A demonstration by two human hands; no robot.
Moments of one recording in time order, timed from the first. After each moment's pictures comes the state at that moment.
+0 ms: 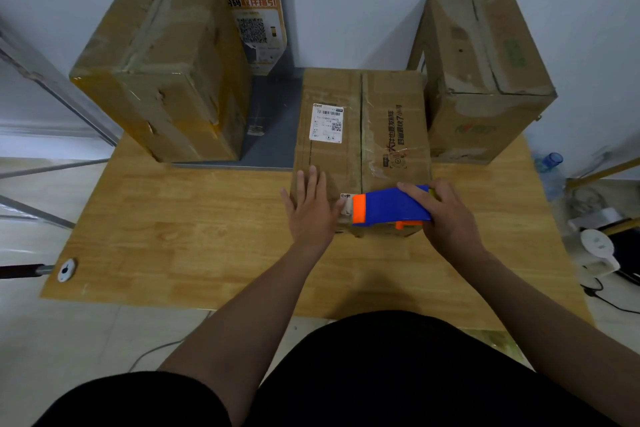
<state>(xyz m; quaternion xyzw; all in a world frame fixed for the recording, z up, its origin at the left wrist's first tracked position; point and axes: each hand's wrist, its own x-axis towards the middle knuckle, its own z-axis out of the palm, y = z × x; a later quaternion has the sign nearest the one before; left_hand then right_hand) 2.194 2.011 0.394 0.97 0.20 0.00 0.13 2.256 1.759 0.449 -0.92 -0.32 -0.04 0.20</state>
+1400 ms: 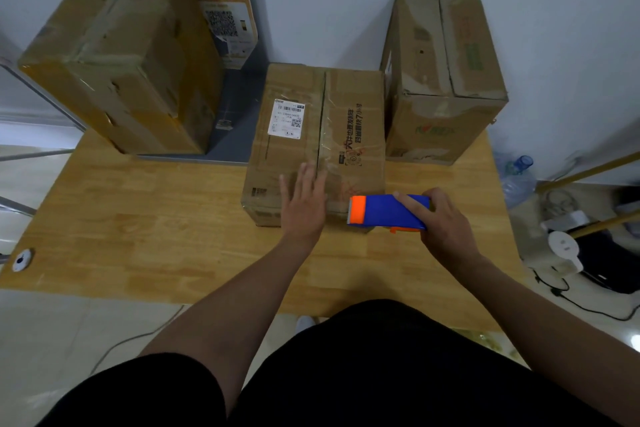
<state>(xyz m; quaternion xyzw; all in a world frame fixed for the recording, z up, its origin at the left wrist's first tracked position) 2.227 1.936 0.385 0.98 0.12 0.08 0.09 2.293 1.658 0.436 -0.92 -0.36 -0.05 0.12</state>
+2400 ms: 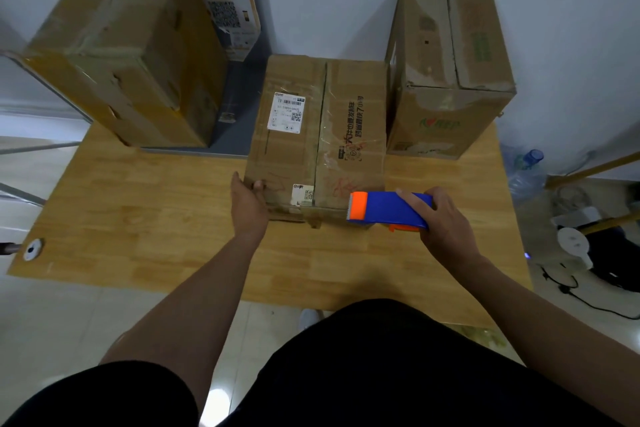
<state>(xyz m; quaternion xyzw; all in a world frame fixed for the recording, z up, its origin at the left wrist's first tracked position) 2.189 2.014 0.385 0.78 0.44 0.13 0.43 2.292 1.656 0.423 -0.93 -0.35 -0.02 0.15</state>
